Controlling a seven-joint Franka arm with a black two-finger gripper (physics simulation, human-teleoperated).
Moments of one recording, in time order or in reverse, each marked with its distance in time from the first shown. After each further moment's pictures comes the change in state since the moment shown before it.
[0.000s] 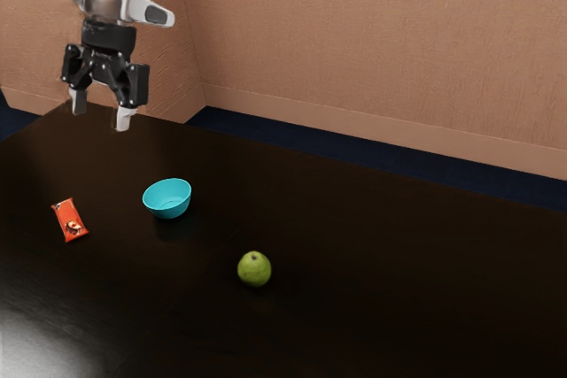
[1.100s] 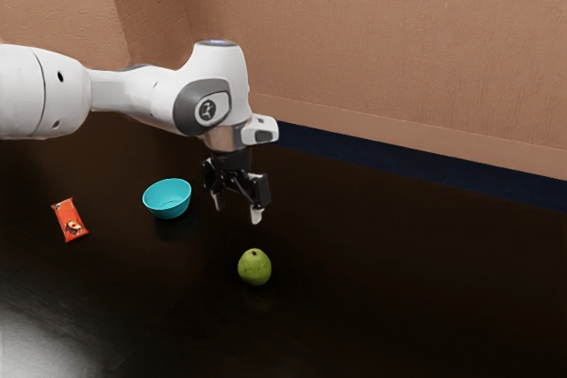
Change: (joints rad) arm -0.033 0.233 -0.086 -0.390 -0.121 0.906 -0.012
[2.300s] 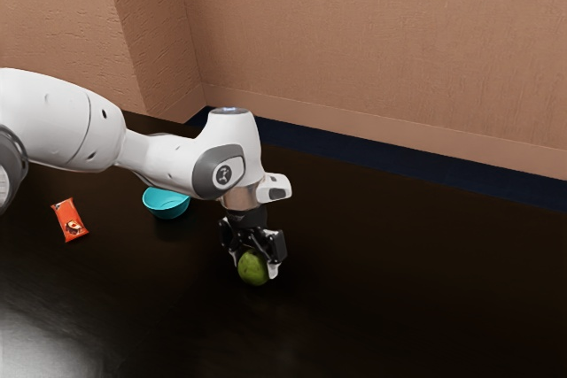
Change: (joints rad) arm 0.001 0.133 -0.036 -0.137 -0.076 0.248 -0.019
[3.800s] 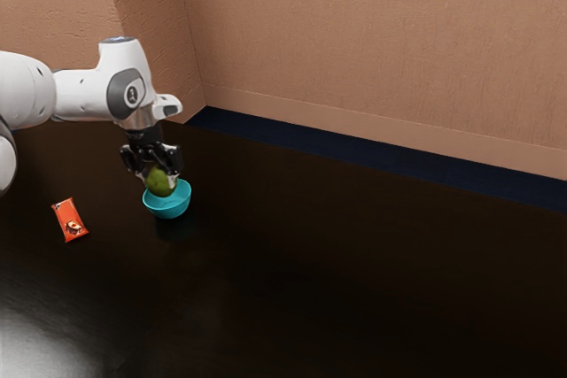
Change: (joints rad) arm 0.216 0.089 0.247 0.349 0.039 -0.160 0.095
